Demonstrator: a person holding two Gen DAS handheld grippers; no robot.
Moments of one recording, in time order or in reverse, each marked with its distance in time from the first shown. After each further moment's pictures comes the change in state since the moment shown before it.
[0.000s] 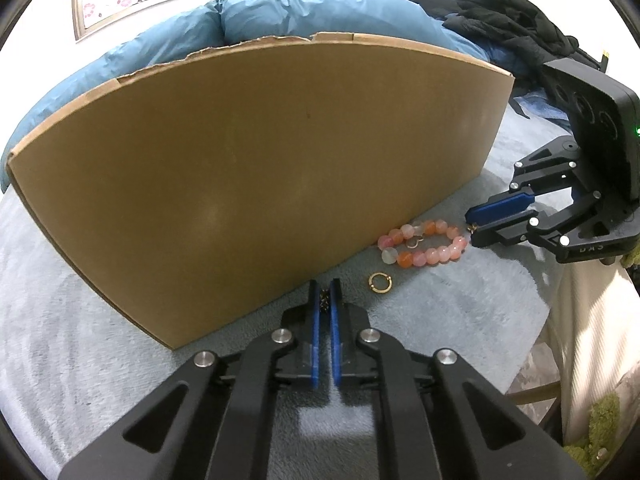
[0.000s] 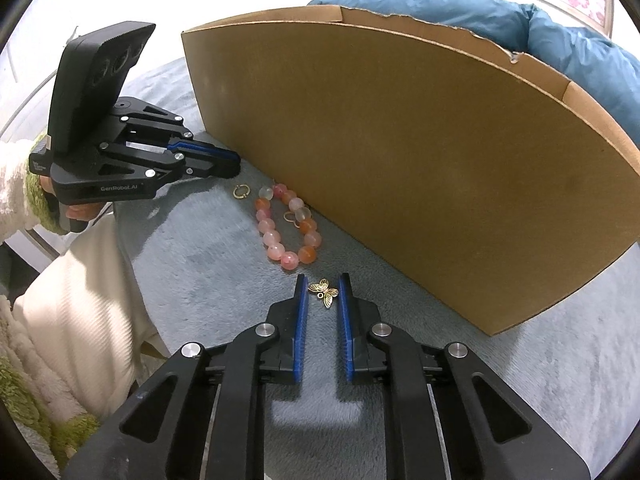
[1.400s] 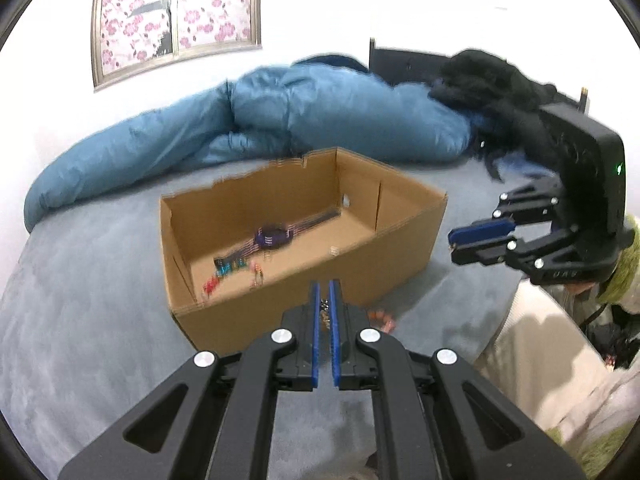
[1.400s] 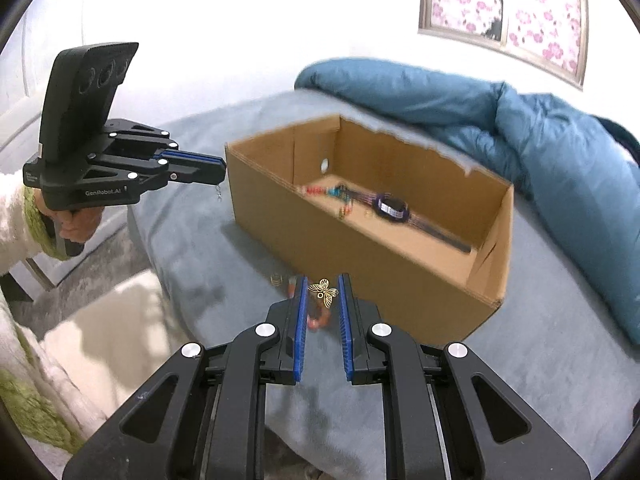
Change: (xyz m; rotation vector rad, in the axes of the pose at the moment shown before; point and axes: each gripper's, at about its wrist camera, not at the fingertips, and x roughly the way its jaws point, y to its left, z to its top) left arm -0.124 -0.021 0.041 0.005 -0.230 0.022; right arm -0.107 0.028 0.025 -0.036 -0.226 -0.086
